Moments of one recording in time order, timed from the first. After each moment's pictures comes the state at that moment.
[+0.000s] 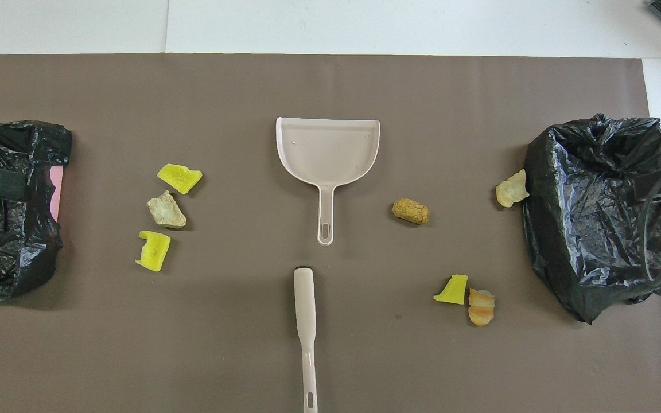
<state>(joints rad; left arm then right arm) 0.05 -0.05 -0.08 -1.57 -0.03 1.54 0.00 -0.04 0.01 -0.03 -1.50 0.00 1.45 0.01</state>
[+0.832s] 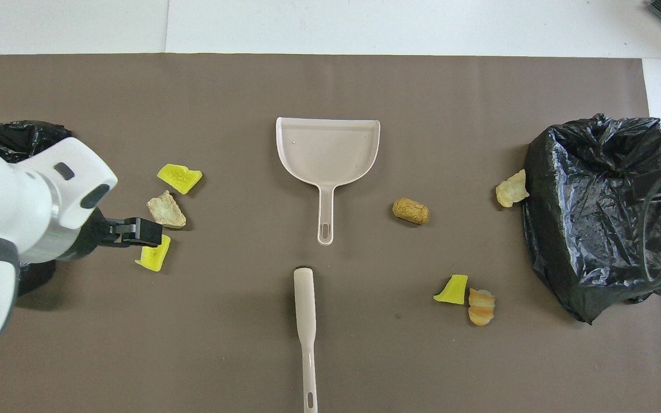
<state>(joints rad) -0.20 -0.16 -0.11 -1.92 -0.07 1.70 -0.25 -0.04 0.01 -0.03 -1.50 0.00 1.45 0.01</state>
